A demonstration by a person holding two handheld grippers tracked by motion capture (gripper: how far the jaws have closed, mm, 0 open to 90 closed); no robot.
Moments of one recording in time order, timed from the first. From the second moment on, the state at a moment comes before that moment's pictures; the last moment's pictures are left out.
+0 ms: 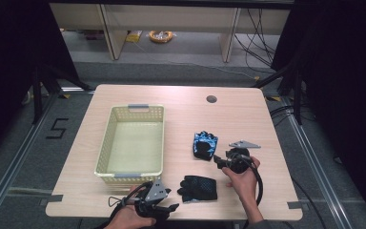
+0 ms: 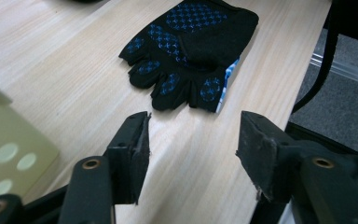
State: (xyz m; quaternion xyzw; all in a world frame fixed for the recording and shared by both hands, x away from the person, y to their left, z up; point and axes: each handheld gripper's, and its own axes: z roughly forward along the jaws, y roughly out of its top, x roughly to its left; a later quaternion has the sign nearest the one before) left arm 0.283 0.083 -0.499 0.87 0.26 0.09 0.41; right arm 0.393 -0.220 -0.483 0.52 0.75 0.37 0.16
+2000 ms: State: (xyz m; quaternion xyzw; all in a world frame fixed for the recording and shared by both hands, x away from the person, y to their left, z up) left arm 0.279 0.107 -0.505 0.86 0.28 0.09 0.41; right arm 0.407 -0.217 -0.440 0.40 0.80 0.42 0.18
